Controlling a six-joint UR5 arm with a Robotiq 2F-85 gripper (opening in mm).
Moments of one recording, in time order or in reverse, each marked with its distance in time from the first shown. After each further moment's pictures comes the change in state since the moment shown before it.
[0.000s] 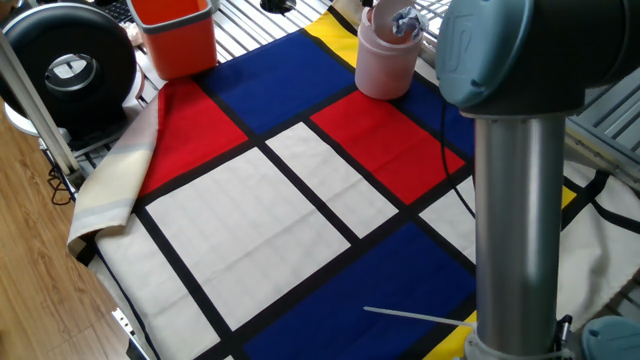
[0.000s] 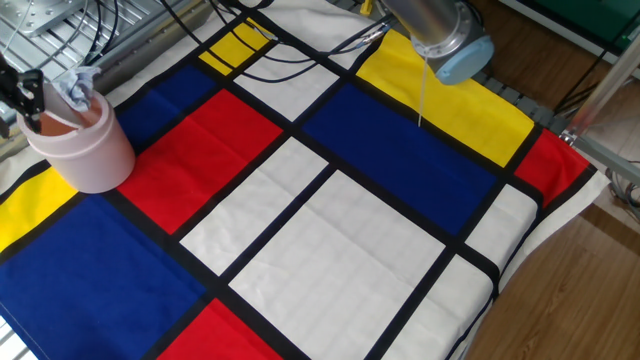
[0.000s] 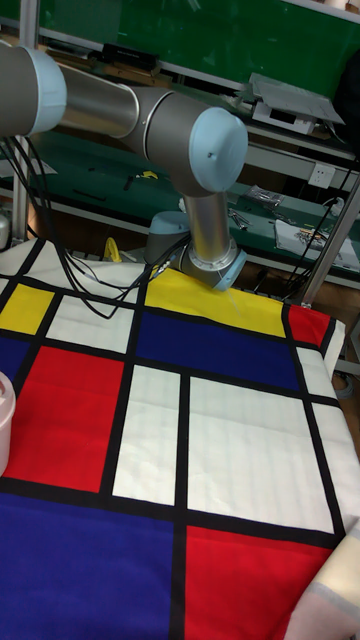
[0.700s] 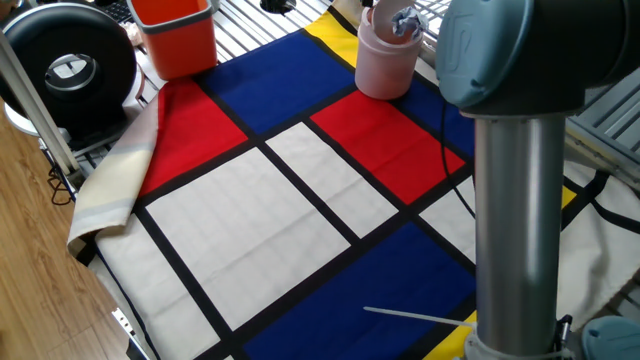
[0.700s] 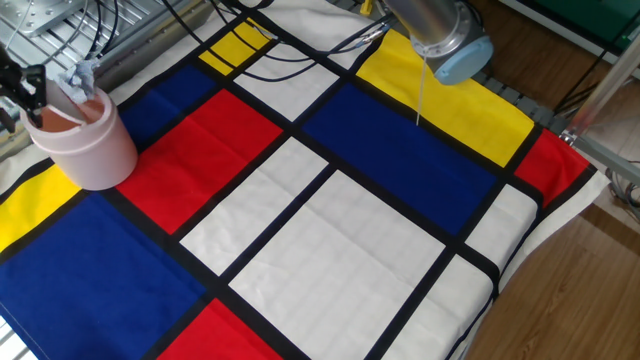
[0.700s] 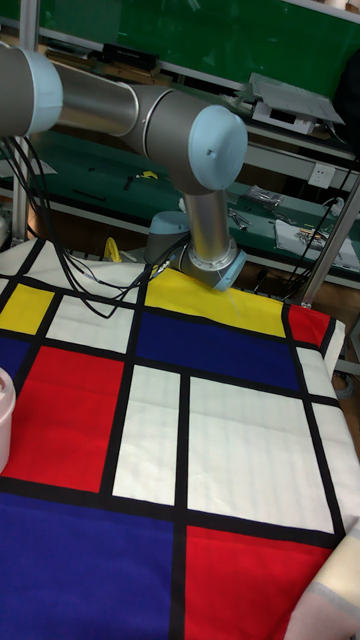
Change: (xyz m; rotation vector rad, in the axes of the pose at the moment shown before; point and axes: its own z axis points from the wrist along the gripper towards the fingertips) arm 0.006 0.005 0.002 -0.019 0.008 -0.010
